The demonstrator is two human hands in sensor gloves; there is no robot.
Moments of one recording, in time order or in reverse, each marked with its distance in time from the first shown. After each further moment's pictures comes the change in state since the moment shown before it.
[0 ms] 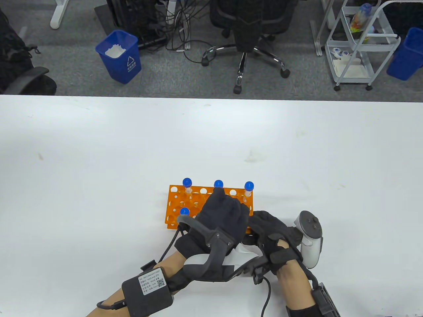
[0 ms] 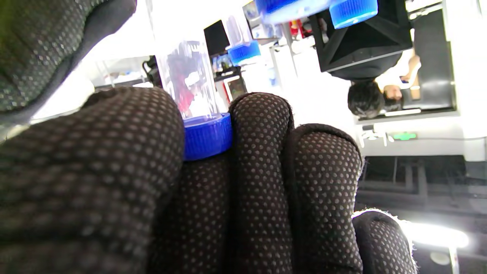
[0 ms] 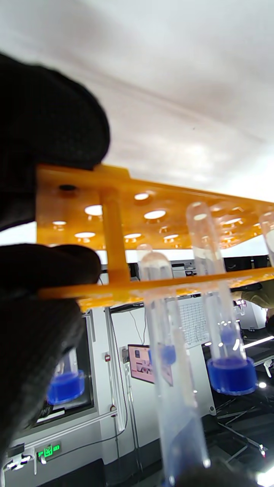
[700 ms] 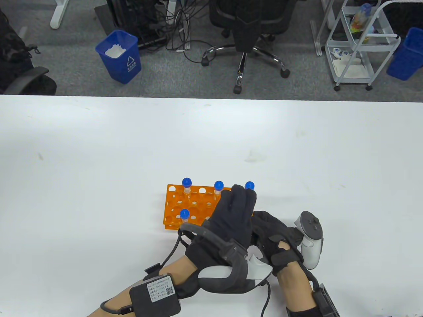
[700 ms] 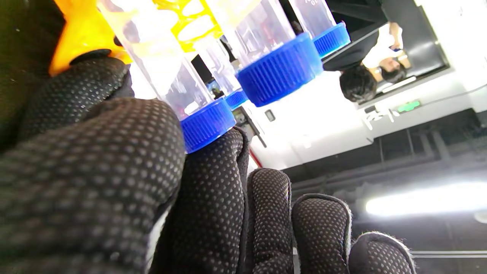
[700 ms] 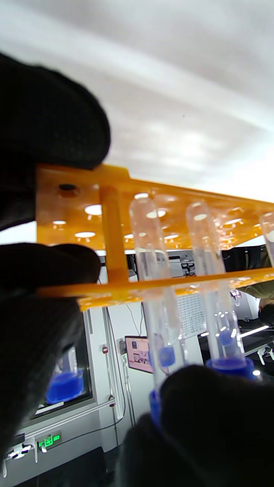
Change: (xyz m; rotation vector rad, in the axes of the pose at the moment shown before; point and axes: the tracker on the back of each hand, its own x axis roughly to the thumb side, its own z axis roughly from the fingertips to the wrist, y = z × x) left_hand 0.029 -0.006 0.003 -0.047 -0.090 -0.260; right_hand 0.001 0.001 0.002 0.021 -0.025 -0.021
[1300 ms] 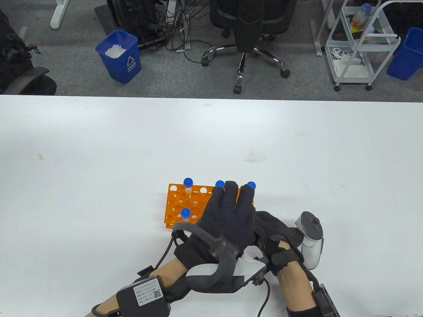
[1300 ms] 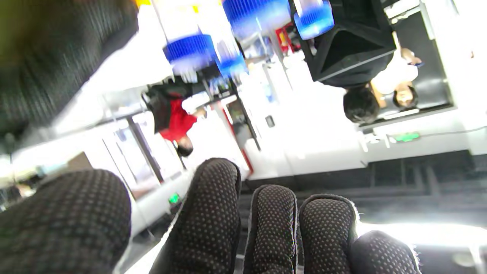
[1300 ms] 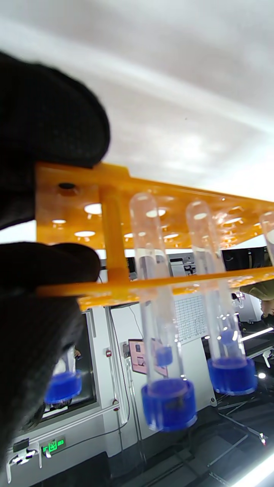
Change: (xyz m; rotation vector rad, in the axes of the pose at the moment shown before) left_hand -0.047 0.035 0.005 0.018 0.100 0.214; right_hand 0.001 0.000 0.002 -0.012 0.017 -0.007
